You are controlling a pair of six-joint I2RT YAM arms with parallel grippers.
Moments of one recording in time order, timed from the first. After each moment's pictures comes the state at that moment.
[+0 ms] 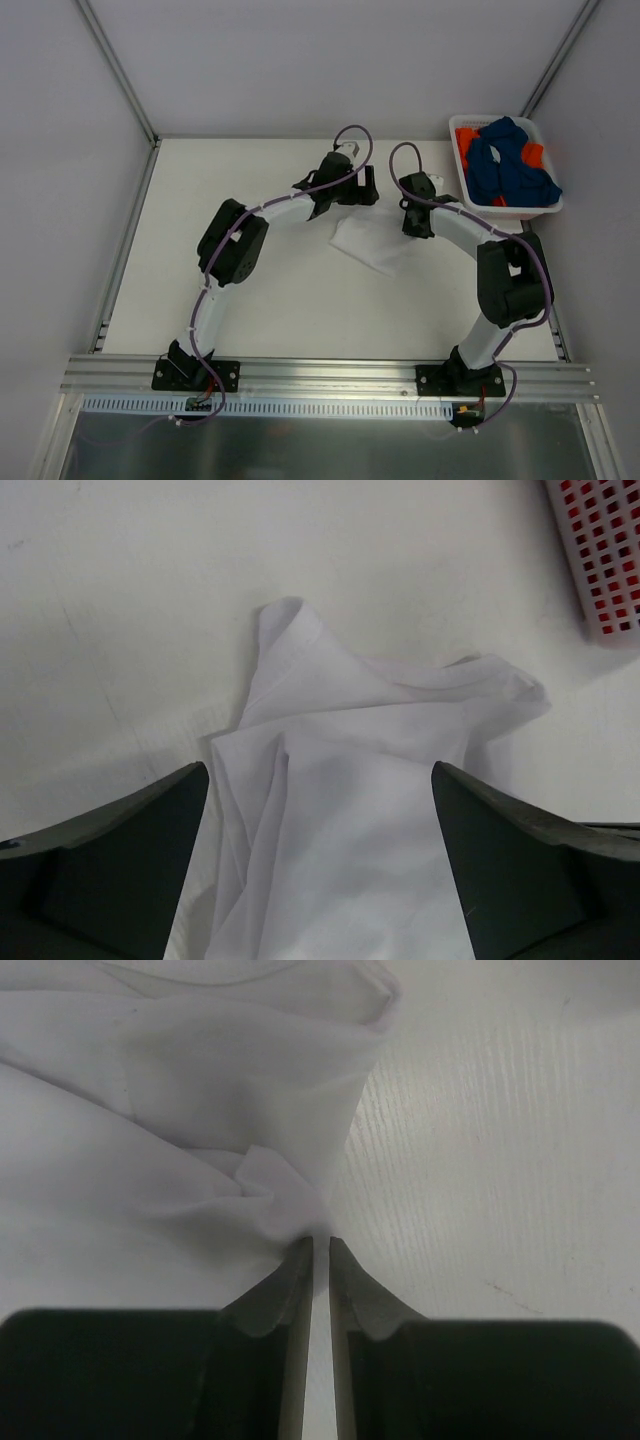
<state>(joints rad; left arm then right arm) -0.65 2.26 1.70 0.05 0.08 -0.51 0.34 1.72 1.13 -0.49 0.38 0.47</state>
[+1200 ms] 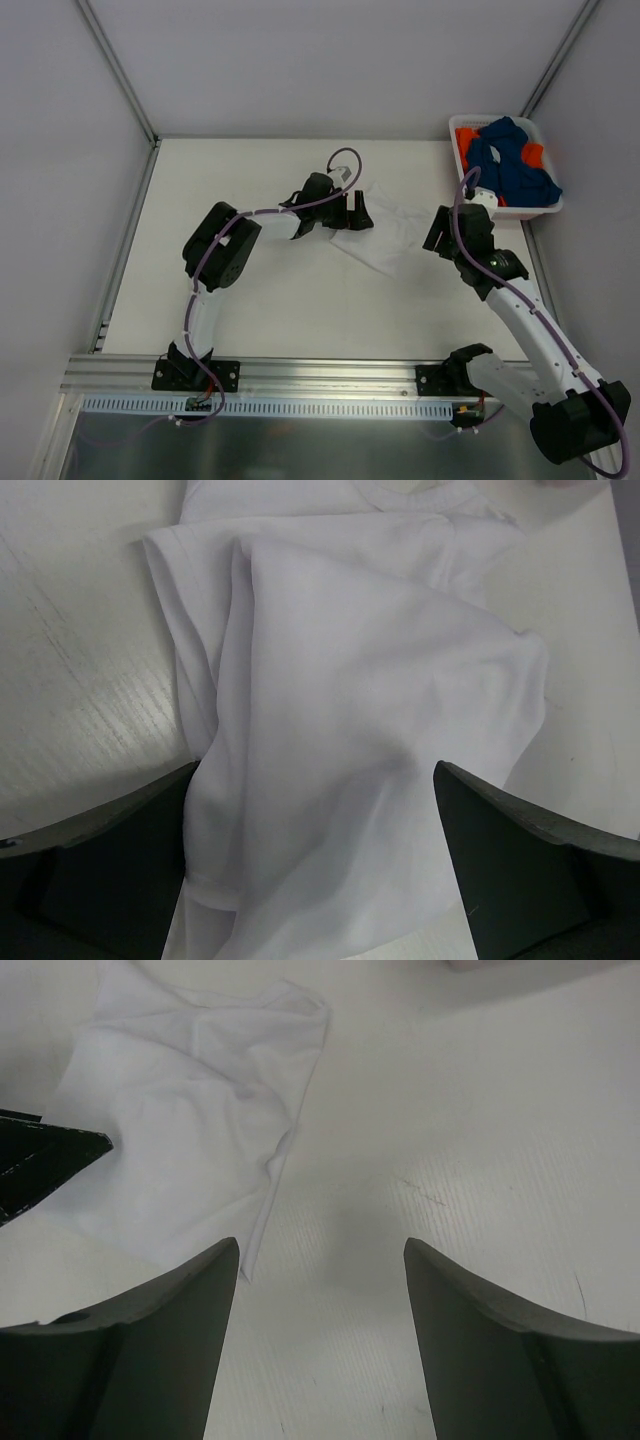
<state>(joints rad) -0.63 2.15 1.36 0.23 0.33 -0.54 0.34 0.95 0.84 -0.60 0.37 0.47</state>
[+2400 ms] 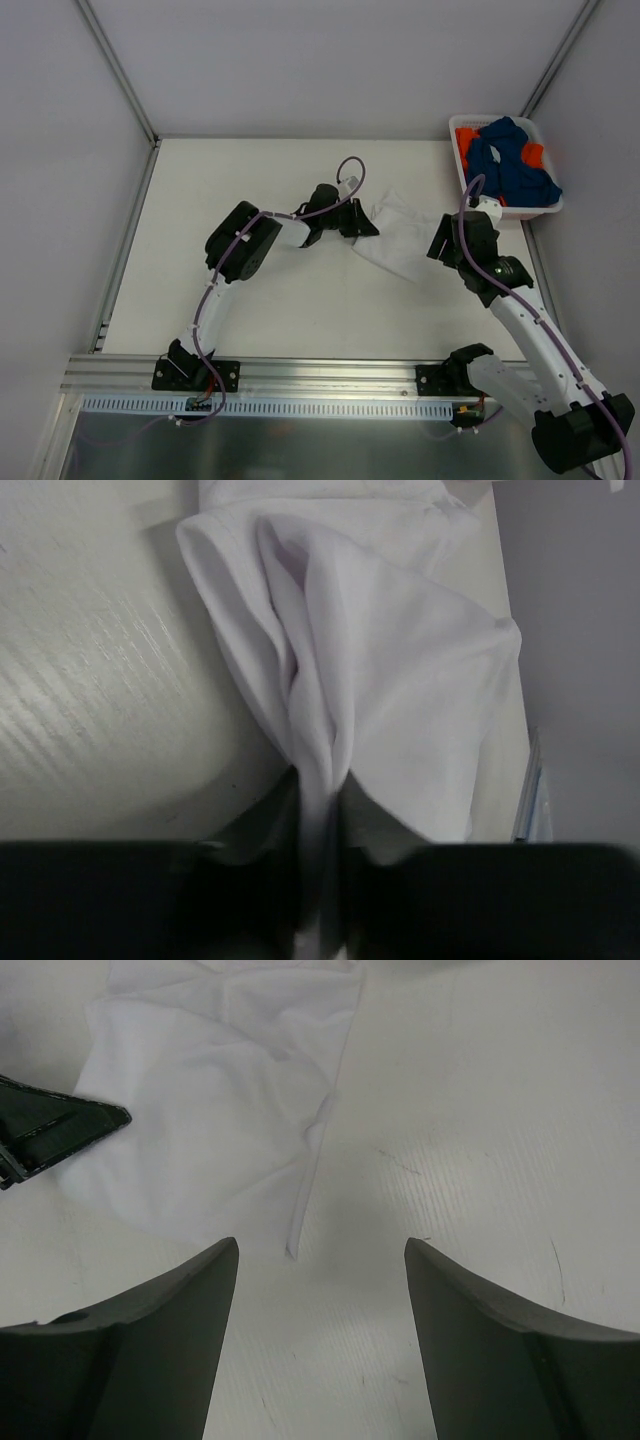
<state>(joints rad) -0.63 2.32 1.39 0.53 0.54 -0.81 0.34 0.90 0.82 -0.68 0.40 0.49</state>
